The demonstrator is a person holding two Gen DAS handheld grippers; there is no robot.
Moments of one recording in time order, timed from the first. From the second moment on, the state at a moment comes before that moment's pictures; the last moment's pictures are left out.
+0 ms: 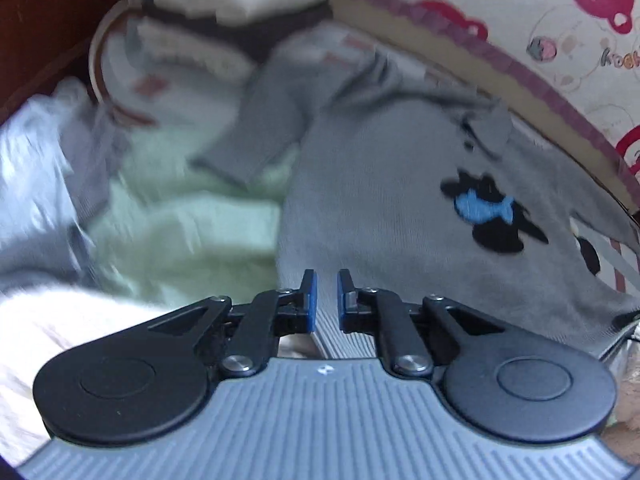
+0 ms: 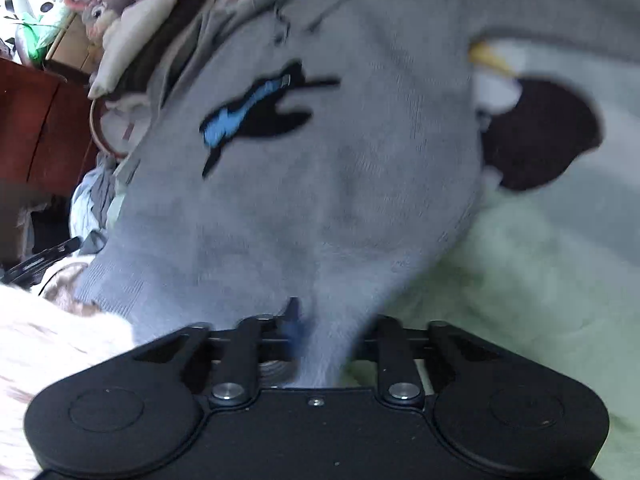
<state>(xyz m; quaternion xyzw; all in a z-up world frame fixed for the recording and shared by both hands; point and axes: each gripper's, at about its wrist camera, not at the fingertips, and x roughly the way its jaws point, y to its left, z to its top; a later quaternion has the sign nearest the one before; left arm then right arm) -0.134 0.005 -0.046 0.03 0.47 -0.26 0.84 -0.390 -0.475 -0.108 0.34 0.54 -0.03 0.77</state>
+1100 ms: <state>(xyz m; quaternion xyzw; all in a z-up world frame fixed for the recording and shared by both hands) 0.056 -0.251 -0.095 0.04 0.32 -0.46 0.82 -0.025 -0.531 -0.077 0.14 0.57 -0.03 0.81</state>
